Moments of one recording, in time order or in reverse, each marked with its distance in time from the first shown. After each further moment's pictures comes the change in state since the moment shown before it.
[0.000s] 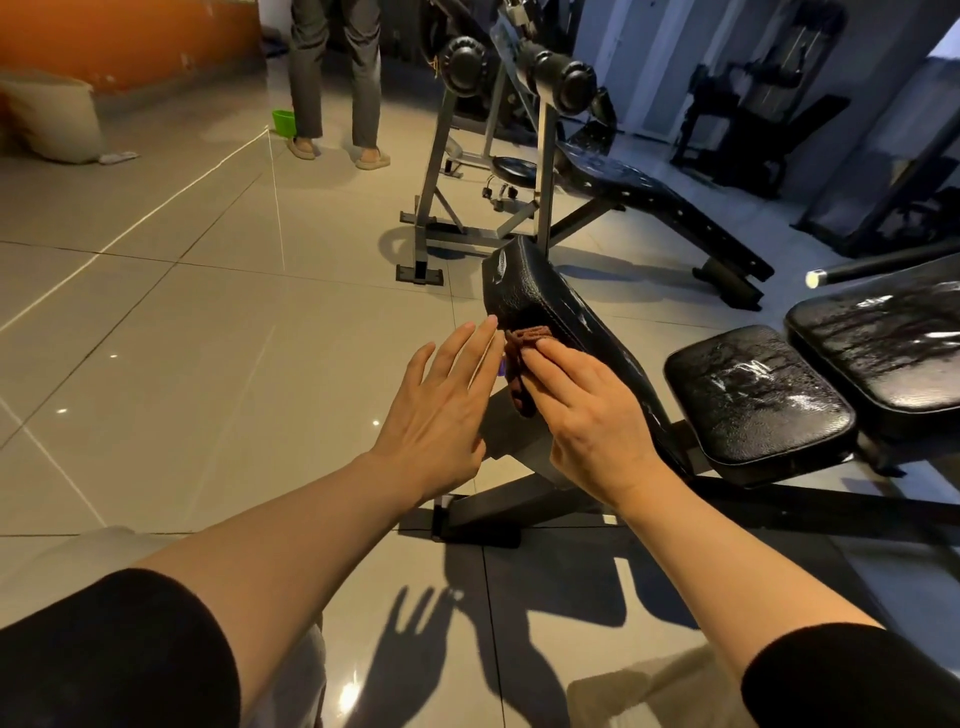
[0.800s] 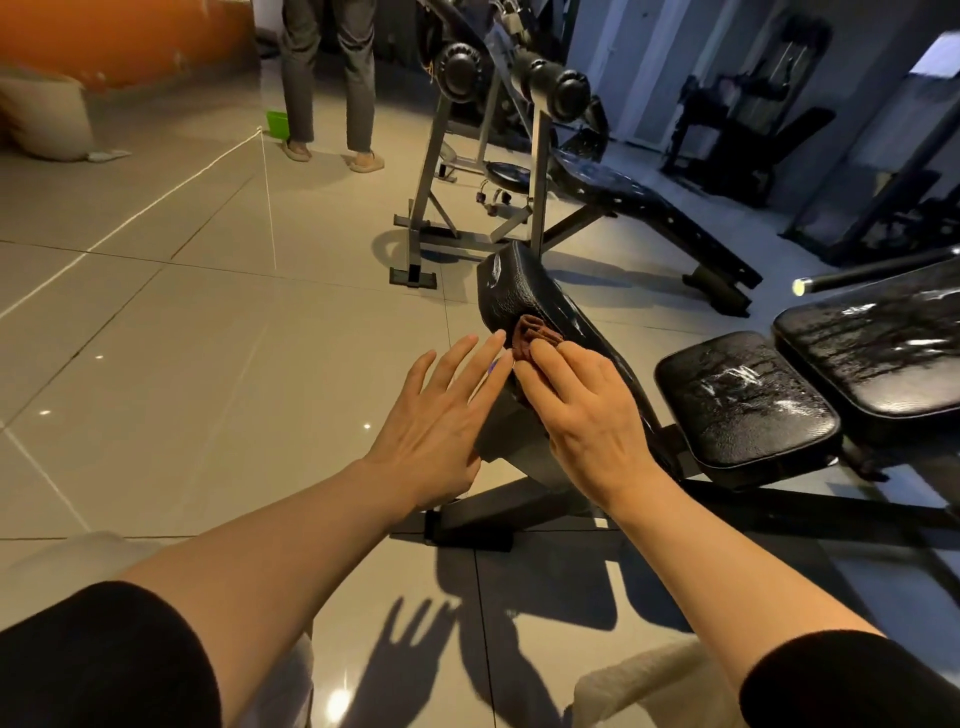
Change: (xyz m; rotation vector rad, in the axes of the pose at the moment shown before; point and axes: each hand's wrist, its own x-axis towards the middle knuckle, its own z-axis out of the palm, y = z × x) left_hand -0.005 0.001 0.000 0.037 -0.010 0.070; right_hand 0.003 0.000 -0.006 -0.057 0.047 0.054
